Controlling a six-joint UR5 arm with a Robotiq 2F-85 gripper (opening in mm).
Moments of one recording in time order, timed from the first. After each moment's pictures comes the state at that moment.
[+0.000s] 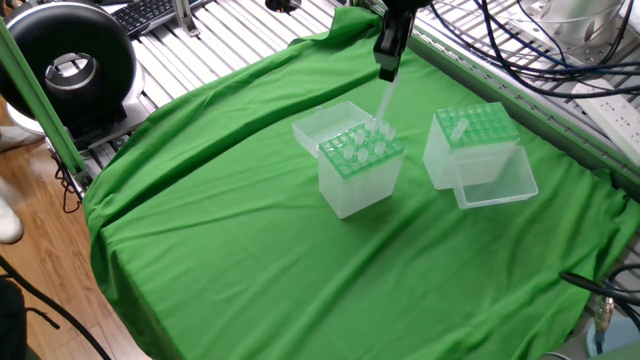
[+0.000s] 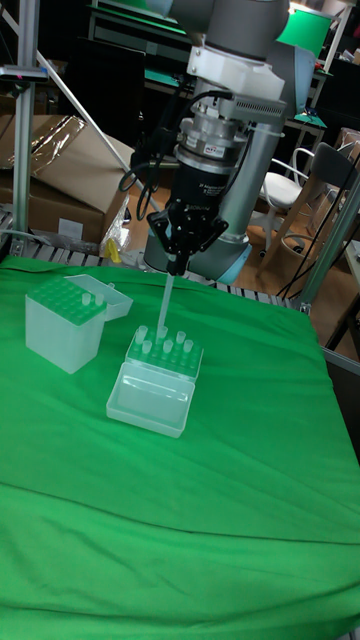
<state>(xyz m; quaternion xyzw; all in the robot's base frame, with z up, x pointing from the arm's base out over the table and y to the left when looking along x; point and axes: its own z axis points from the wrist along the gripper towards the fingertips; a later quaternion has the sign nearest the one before) 0.455 -0.013 0.274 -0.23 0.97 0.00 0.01</state>
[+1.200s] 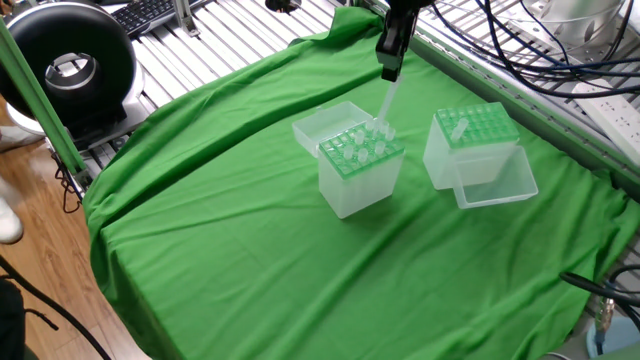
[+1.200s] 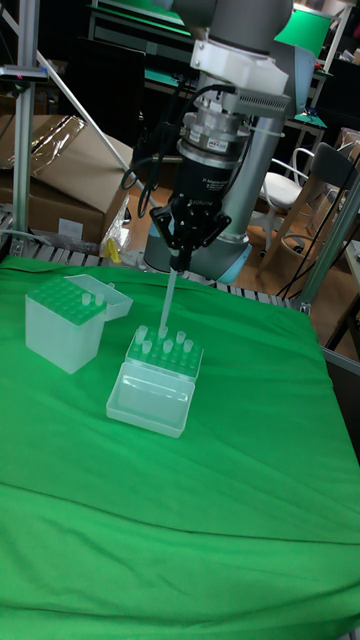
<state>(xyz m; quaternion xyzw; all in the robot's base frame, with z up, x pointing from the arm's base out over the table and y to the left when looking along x) 0.449 -0.011 0.282 -0.23 0.97 0.00 0.01</state>
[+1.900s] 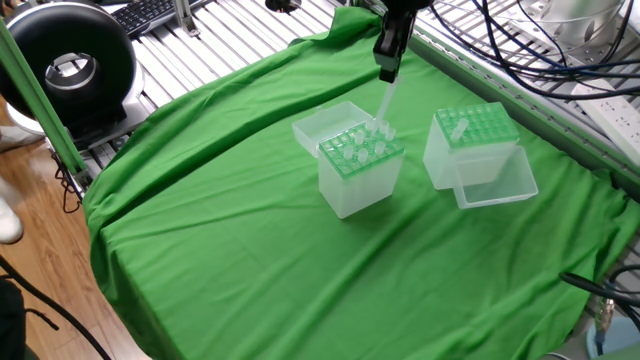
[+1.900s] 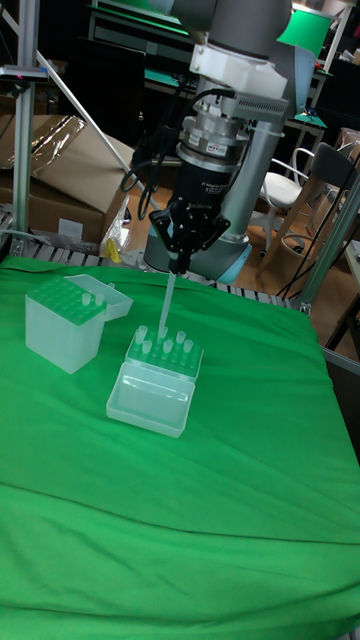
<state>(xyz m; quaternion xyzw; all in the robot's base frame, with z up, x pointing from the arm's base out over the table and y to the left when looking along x) 0.453 -0.012 0.276 -0.23 0.97 -0.01 0.01</state>
